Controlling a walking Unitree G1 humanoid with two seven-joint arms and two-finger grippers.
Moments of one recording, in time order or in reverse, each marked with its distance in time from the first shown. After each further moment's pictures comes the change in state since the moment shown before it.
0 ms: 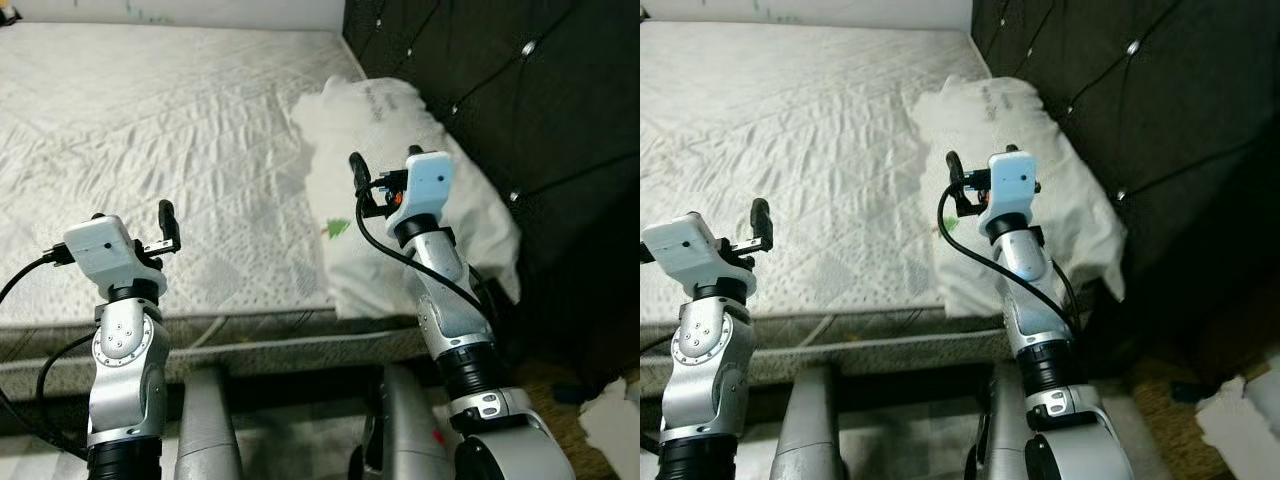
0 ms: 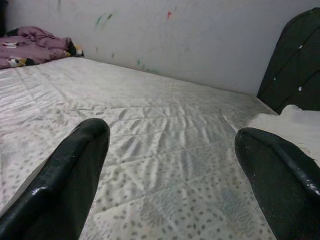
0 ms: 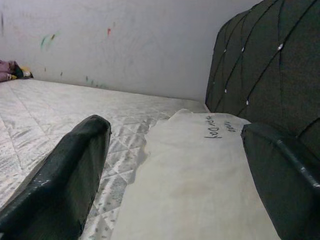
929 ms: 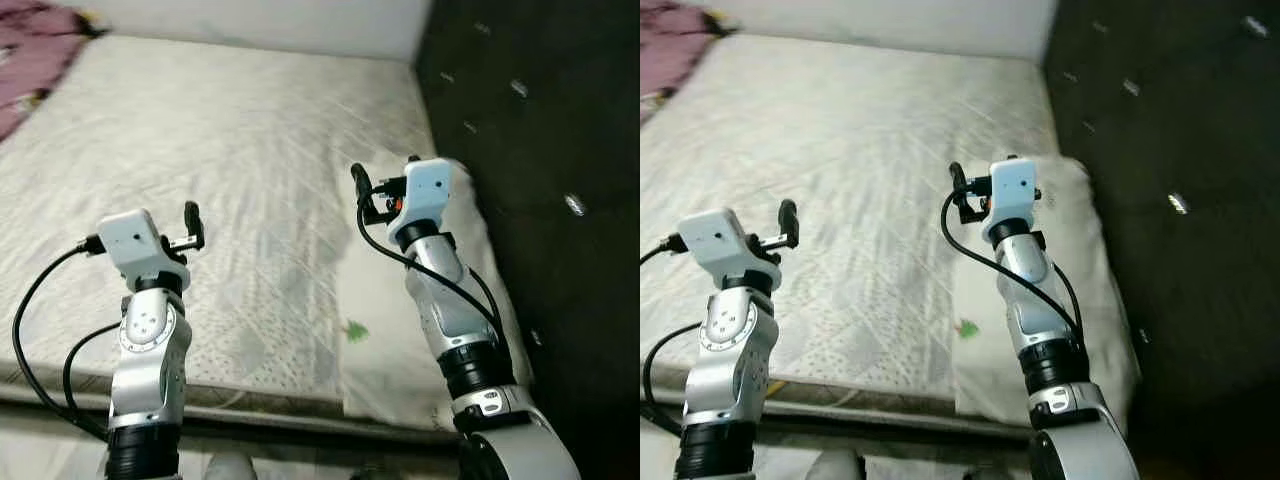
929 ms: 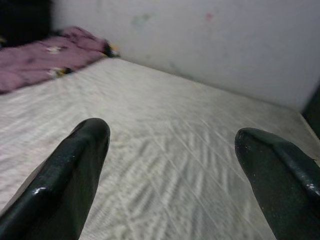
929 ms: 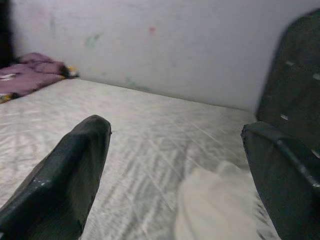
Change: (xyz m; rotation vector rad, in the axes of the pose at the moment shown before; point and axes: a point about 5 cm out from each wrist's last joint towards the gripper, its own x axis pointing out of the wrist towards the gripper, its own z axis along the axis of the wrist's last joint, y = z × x) left arm 0.008 -0.020 -0.006 -0.027 0.059 -0.032; right arm -0.001 -0.003 -0.011 -0.009 0.046 0.002
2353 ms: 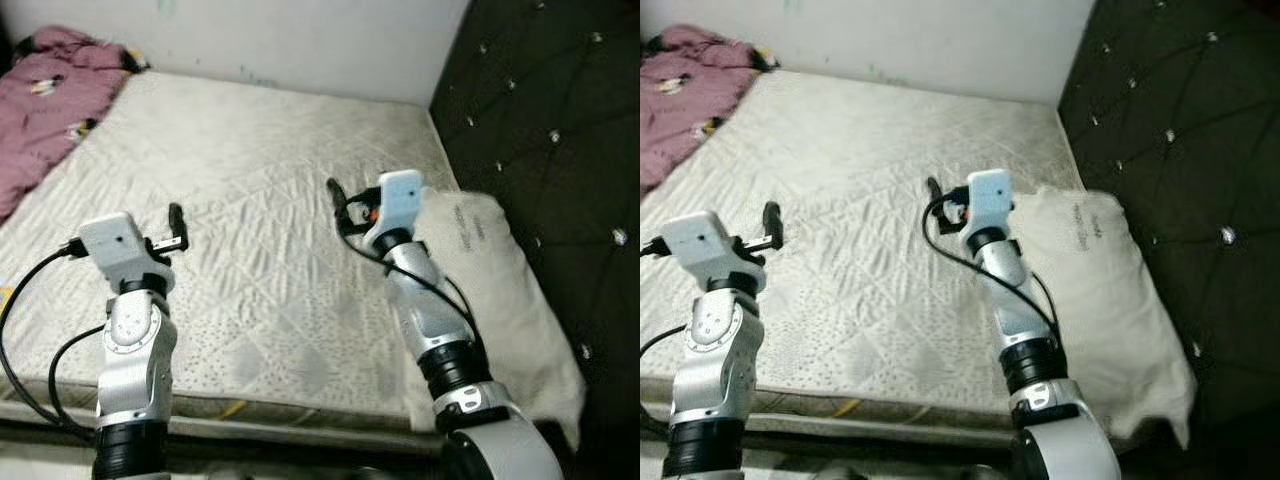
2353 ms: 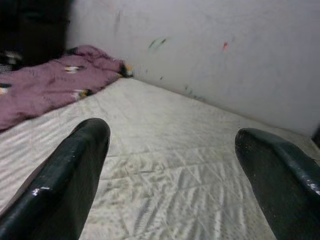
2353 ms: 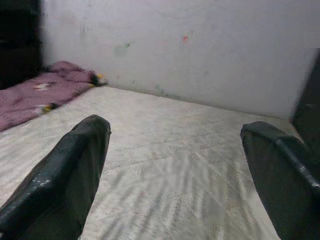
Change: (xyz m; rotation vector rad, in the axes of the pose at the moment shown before) left arm 0.004 0.010 -0.004 -0.010 0.003 0.021; right arm 0.004 0.016 -0.013 0.061 0.063 0.050
